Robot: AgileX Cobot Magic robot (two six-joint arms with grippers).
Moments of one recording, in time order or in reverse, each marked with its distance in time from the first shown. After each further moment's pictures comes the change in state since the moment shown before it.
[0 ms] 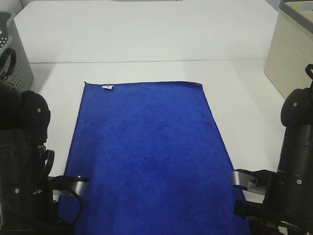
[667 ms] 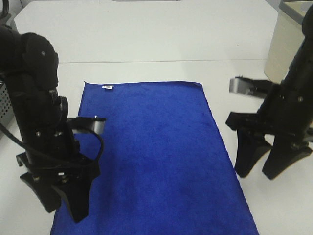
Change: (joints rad) left arm 0.000 -0.082 -0.270 0.104 0.018 -0.111; right arm 0.000 -0.272 -0.325 -0.126 0.010 0.144
